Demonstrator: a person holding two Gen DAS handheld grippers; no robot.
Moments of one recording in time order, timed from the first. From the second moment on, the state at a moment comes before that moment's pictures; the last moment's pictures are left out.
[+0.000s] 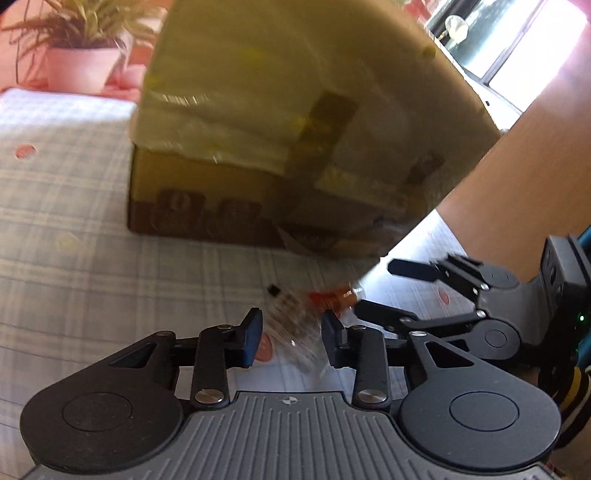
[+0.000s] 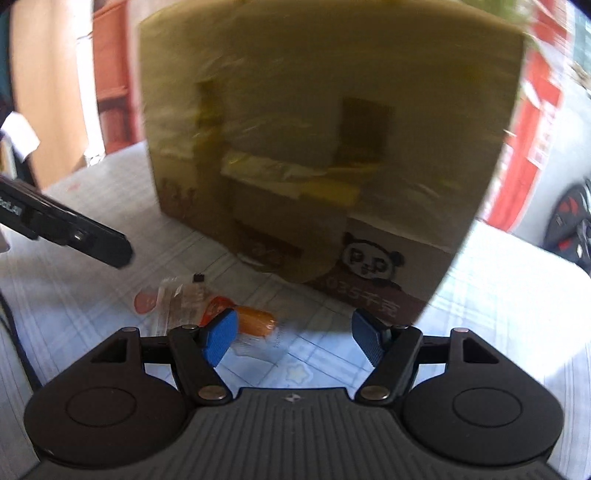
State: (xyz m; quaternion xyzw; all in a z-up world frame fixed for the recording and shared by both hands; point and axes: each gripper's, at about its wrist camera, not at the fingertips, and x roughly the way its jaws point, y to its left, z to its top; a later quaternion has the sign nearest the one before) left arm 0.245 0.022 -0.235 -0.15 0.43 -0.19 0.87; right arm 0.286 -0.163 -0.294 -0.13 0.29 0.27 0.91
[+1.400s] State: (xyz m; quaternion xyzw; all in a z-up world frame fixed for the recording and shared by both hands) left arm 0.293 -0.020 -0.254 -0.08 0.44 -0.18 0.87; right arm 0.269 -0.203 -0.297 -0.04 0.33 0.23 0.92
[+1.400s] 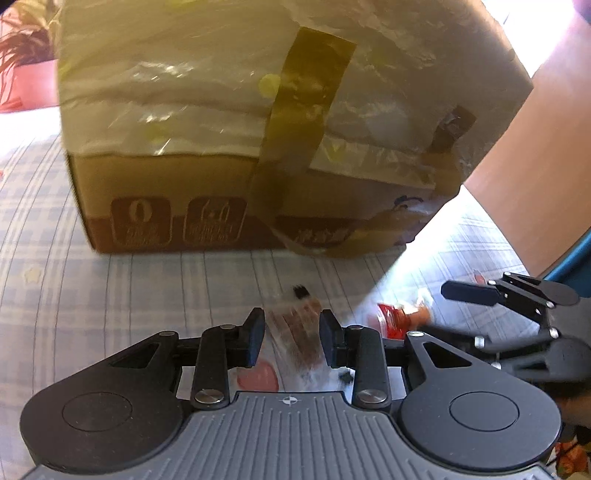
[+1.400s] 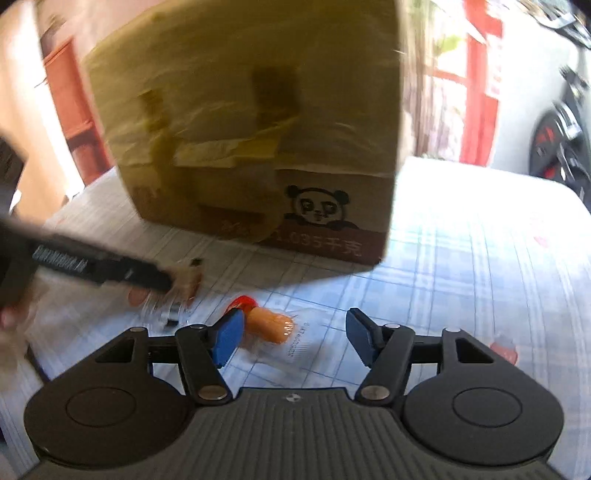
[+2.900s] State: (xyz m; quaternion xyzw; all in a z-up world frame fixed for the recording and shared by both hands) left arm 0.256 -0.077 -0.263 0.04 0.40 -0.14 0.90; right arm 0.254 -0.193 -0.313 -0.04 0.33 0.16 0.93
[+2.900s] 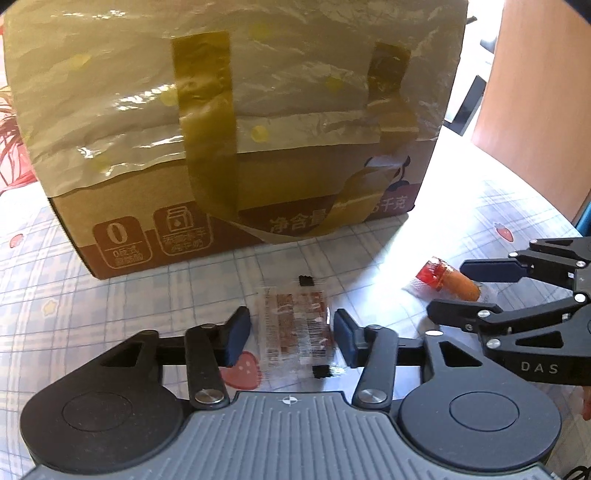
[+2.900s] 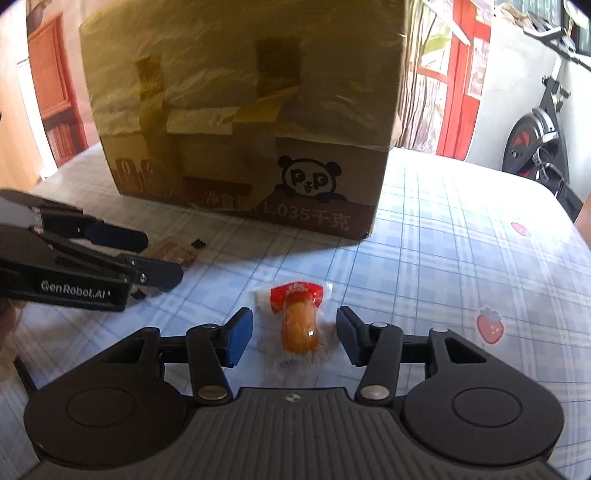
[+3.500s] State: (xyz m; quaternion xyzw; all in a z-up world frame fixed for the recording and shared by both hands) left arm 0.234 -0.023 -0.223 -0.03 0.36 -0.12 0.93; right arm 0.244 -0.196 -0.293 -0.02 0.29 0.17 0.94
